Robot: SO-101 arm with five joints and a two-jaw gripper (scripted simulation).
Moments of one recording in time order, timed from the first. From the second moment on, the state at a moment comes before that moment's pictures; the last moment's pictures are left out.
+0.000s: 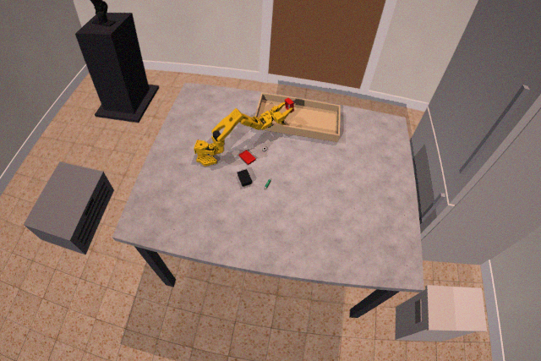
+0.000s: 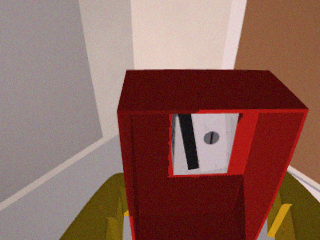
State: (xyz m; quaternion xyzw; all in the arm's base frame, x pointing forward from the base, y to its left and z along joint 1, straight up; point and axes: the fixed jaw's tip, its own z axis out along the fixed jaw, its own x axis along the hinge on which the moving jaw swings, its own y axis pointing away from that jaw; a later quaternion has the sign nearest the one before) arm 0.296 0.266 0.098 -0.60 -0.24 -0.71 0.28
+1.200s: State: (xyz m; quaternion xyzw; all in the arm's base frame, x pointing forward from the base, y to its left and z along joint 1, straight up) arm 0.284 0.254 0.099 -0.57 -0.22 -0.74 0.29
